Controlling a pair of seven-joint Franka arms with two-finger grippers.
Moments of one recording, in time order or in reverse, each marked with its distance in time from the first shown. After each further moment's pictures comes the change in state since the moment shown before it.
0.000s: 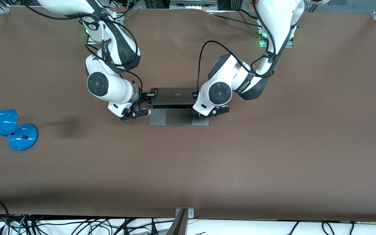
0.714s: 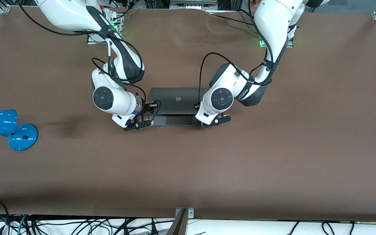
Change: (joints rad) left arm 0.000 0.069 0.022 0.001 0.046 0.155 0.000; right arm 0.064 0.130 -0.076 0.107 -0.017 0.032 -0.024
